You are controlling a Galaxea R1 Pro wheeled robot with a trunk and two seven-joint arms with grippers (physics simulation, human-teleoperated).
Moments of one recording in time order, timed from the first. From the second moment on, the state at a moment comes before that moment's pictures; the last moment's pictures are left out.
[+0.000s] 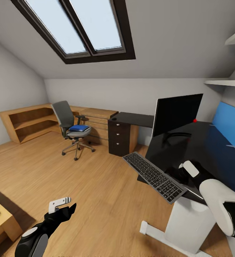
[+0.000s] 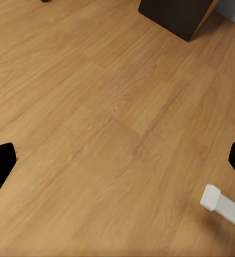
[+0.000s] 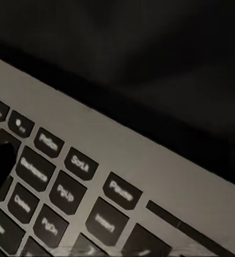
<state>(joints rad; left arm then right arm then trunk) -0.06 0.04 0.04 -1.54 0.33 0.55 0.12 -1.05 -0.22 0.02 -0.31 -0.74 0.71 -0.28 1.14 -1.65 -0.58</state>
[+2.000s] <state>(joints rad) -0.06 0.04 0.04 -1.54 0.33 0.55 0.12 -1.02 -0.20 0.03 -0.47 -0.73 0.58 -0.28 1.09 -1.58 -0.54</state>
